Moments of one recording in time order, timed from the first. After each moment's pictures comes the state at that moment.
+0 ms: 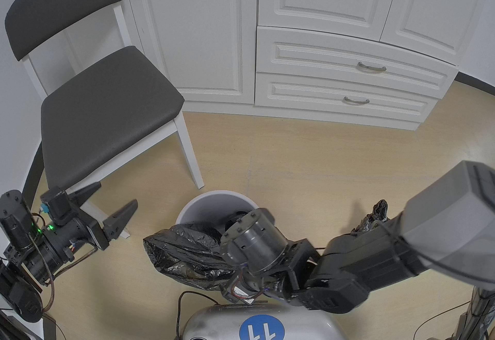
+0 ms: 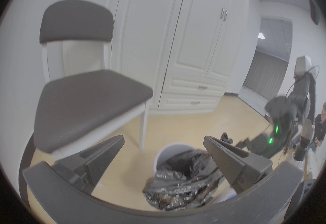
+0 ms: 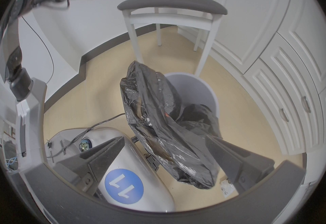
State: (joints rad) left arm -0.13 1.60 -0.03 -1.52 -0.31 -0.02; right arm 1.00 2.13 -1.14 -0.21 -0.30 -0.17
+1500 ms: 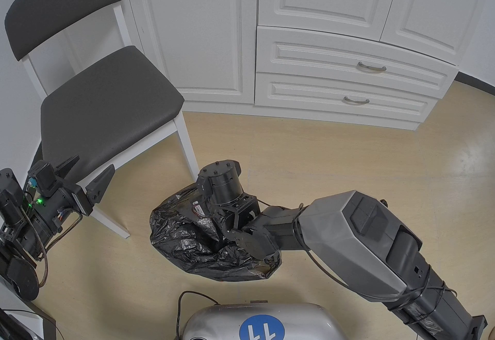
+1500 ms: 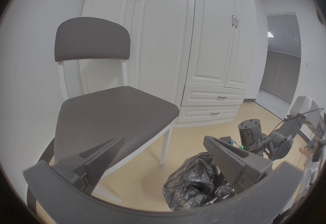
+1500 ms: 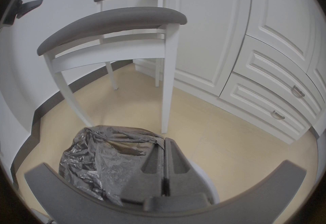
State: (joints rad) left arm 0.02 1.63 -0.16 -1.53 -0.30 -0.01; right arm 0.85 2.69 -1.99 -0.44 -0.43 -0.14
